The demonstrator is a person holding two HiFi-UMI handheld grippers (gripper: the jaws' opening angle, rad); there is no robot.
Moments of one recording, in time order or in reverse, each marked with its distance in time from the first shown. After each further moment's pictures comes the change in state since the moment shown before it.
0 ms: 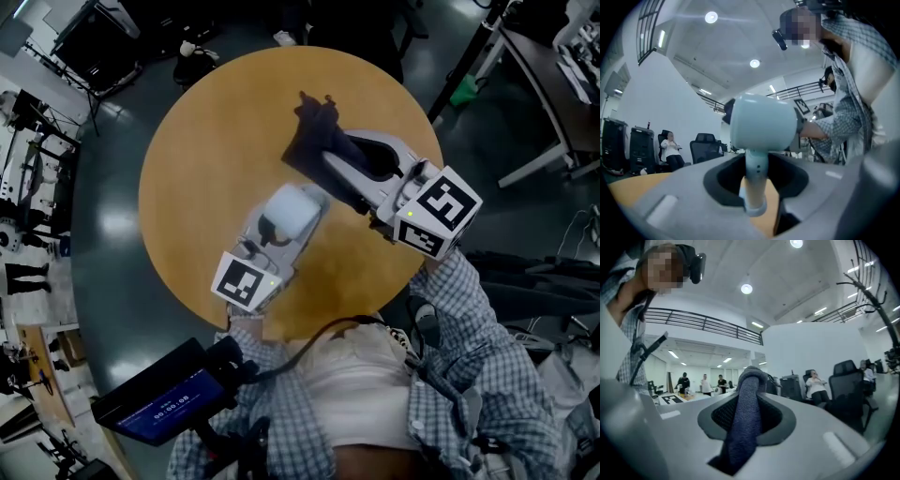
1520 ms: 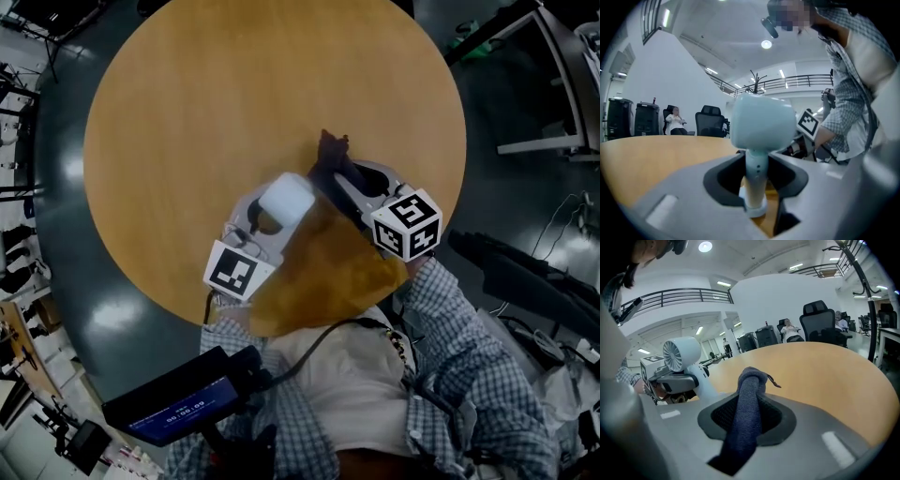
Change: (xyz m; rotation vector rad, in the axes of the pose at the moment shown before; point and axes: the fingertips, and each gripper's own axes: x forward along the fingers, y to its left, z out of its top) left arm -0.006 0.017 -0.184 -0.136 0.239 0.036; right arm -0.037 -0.043 -0.312 0.316 0.511 -0.202
